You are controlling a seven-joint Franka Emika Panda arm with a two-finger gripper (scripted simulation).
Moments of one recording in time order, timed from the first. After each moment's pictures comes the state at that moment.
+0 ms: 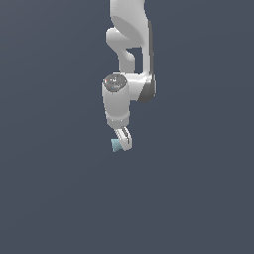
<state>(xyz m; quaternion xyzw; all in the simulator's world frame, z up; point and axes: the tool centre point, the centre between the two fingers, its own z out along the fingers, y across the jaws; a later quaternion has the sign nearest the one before) -0.034 -0.034 0.110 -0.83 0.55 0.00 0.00</state>
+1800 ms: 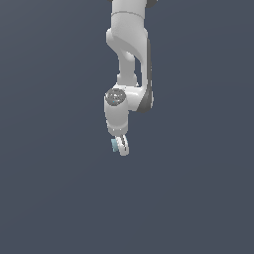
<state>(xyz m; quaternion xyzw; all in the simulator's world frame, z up) -0.040 -0.038 0.053 -0.81 0.59 0.00 0.00</state>
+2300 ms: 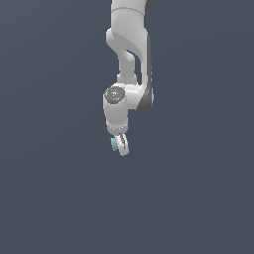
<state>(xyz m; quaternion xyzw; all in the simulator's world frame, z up) -0.038 -0.039 0.063 -0.81 0.59 0.00 0.00</state>
